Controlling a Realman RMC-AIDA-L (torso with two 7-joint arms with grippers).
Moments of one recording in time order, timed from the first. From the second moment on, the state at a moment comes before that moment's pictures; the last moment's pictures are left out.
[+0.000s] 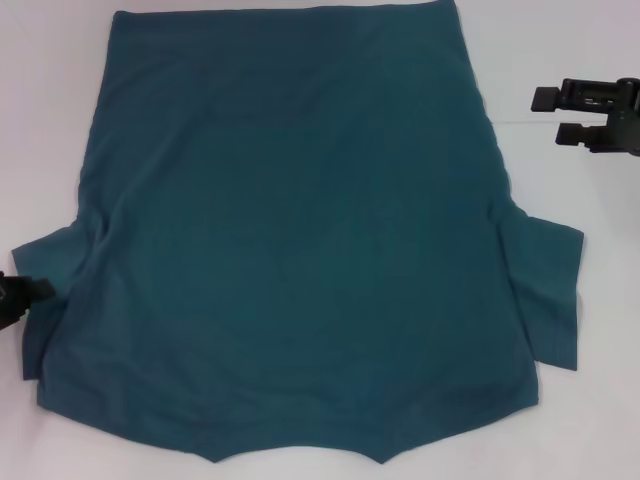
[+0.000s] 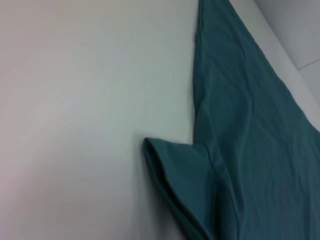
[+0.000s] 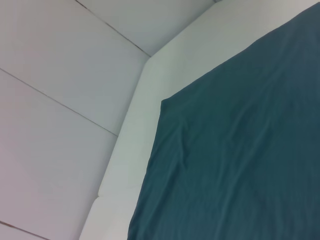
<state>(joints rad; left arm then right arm) -0.41 -1.99 0.43 0.59 2.15 1.18 -2.34 0.70 1.88 -0.57 -0.68 -2.08 -1.45 2.45</state>
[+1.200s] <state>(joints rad) -0.56 -1.94 0.58 0.95 2.58 1.29 -2.33 0.69 1.87 -0.57 -0.68 -2.08 -1.45 2.46</state>
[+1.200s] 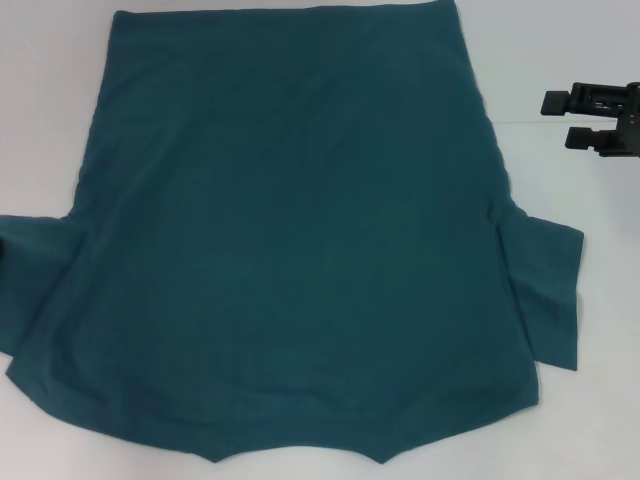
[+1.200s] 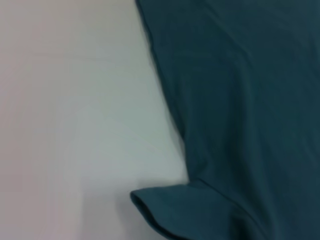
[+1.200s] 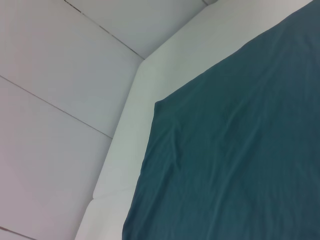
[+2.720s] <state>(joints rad) -0.82 -1.95 0.69 1.05 2.77 1.60 -2.81 0.69 1.88 -0.58 -0.68 -2.08 -1.45 2.45</state>
